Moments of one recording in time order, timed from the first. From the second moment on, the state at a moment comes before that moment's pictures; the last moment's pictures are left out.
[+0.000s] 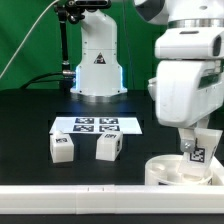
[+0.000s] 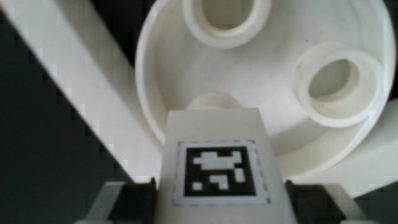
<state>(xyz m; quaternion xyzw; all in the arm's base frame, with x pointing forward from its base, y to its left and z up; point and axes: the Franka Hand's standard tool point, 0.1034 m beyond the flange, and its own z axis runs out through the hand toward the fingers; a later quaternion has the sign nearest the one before) 0.642 0.094 0.073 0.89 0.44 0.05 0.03</state>
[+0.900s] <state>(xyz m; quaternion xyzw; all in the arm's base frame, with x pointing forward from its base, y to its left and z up) 0.642 0.099 0.072 0.98 0.16 0.06 -0.01</state>
